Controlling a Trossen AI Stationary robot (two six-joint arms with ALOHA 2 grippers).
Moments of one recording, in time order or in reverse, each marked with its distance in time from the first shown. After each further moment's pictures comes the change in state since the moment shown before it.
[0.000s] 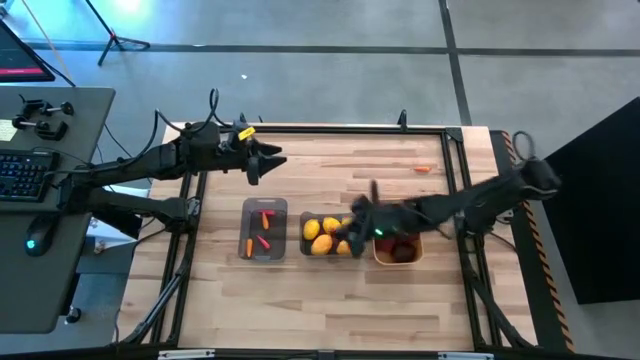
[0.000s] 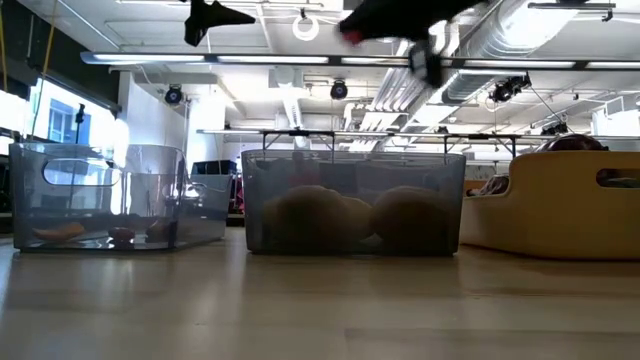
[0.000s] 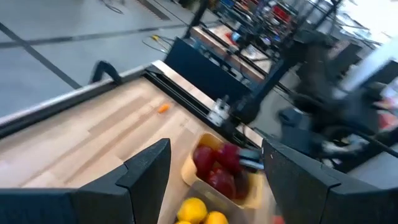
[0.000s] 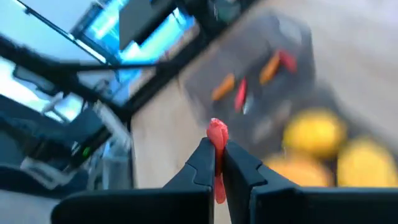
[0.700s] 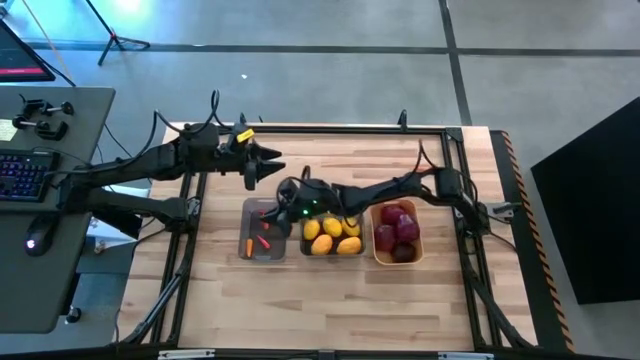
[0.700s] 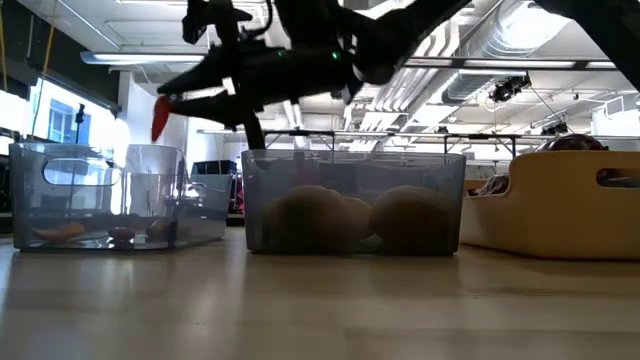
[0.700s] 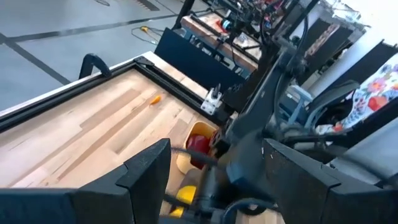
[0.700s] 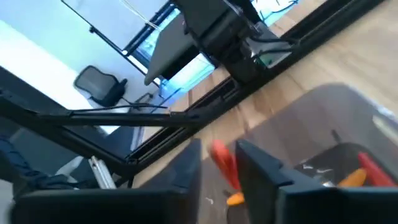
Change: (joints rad) left arm -0.008 -0.013 0.000 -0.031 0.044 0.036; right arm -0.263 0.740 0.546 0.433 -0.361 -0.140
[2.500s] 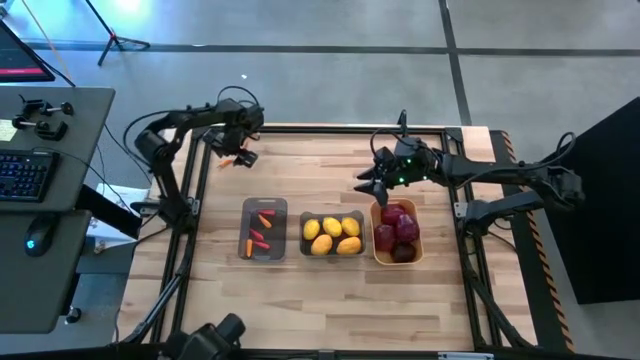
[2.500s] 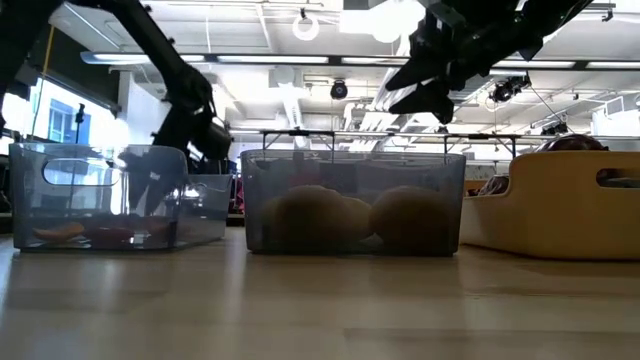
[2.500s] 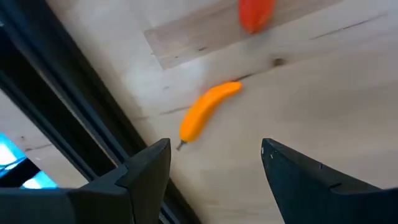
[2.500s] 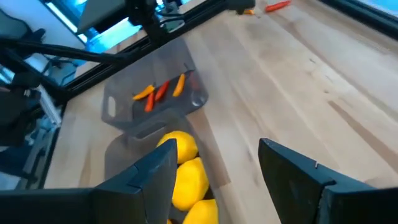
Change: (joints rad) left arm 0.701 0.890 0.201 -0.916 -0.294 0.258; right arm -0.294 -0.995 -0.740 -0.545 -0.088 -0.374
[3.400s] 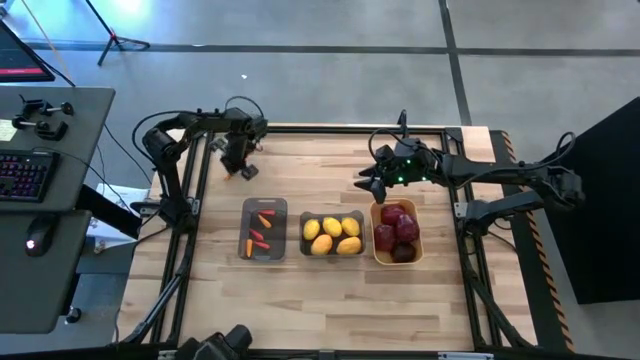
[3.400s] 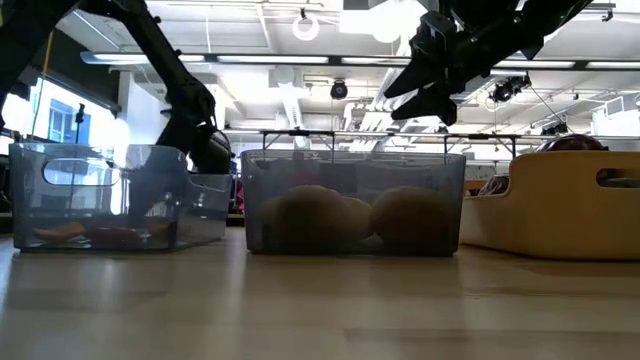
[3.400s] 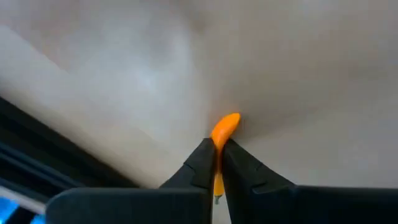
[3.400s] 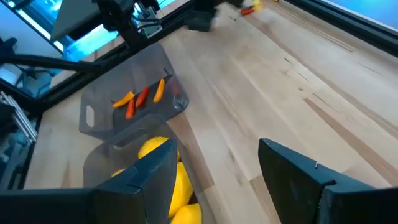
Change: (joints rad) left arm -0.053 0.056 -0.065 0.023 0.112 0.188; right arm 0.005 0.000 0.000 -0.012 0.094 0.033
